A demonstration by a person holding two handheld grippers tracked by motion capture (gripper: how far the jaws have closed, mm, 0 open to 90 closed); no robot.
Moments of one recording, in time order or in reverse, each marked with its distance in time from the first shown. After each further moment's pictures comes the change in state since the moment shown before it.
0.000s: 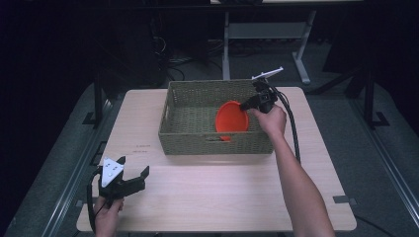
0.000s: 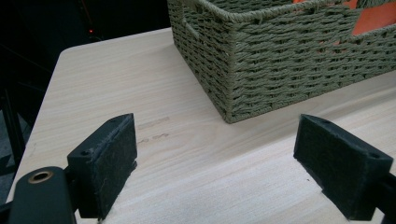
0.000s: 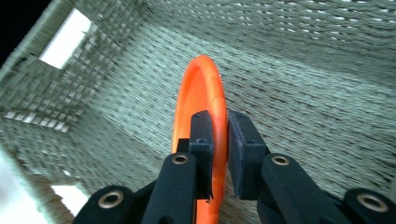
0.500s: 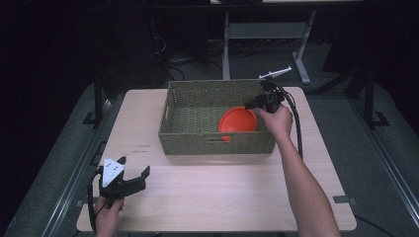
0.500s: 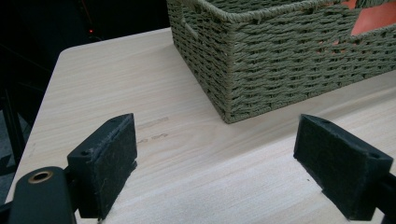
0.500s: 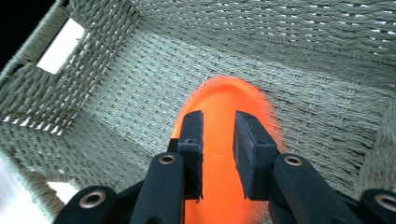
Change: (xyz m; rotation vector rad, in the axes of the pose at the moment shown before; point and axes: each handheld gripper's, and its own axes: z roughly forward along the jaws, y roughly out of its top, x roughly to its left) left arm -0.001 0.001 0.000 0.005 0.003 0.002; right arm -0.011 -0.005 -0.016 -0.035 -0.007 0.023
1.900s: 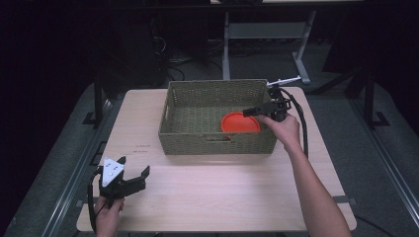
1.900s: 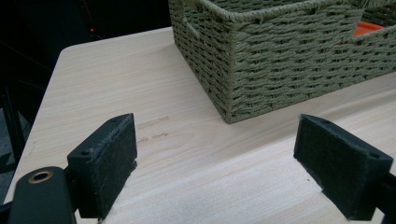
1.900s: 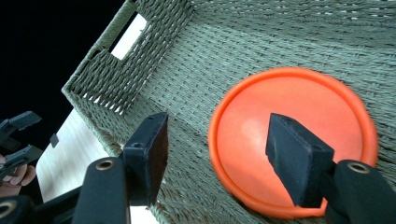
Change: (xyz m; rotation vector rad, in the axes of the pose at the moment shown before) left arm 0.001 -0.001 0.001 0.003 0.001 -0.009; right arm -0.007 -0.029 -0.014 -0.017 0.225 0.001
